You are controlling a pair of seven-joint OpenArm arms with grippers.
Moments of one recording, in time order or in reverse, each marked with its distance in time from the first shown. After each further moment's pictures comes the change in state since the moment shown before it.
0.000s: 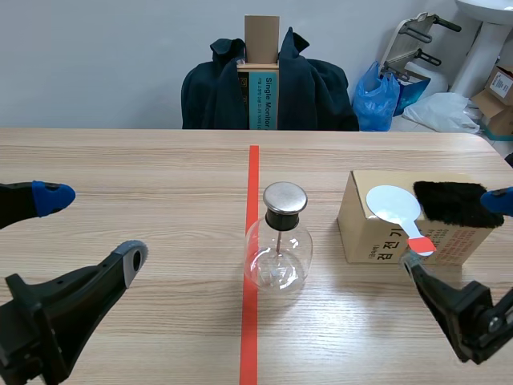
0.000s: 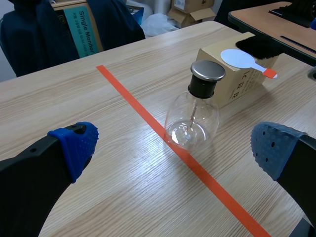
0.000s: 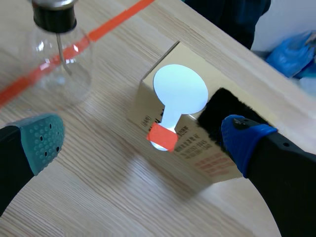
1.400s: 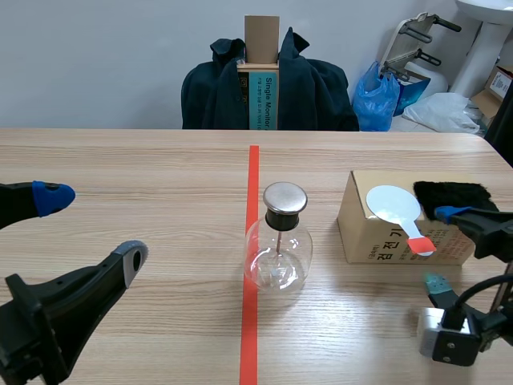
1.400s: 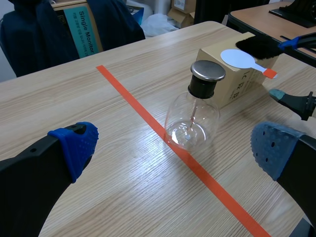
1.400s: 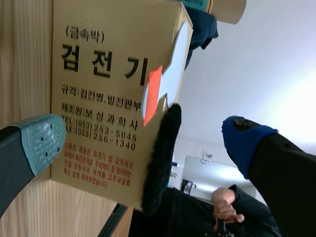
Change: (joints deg) left arm 0.0 0.0 0.0 0.0 0.0 0.0 0.0; right arm 25.2 -9.1 -5.7 -43.7 -75.1 -47.1 27.8
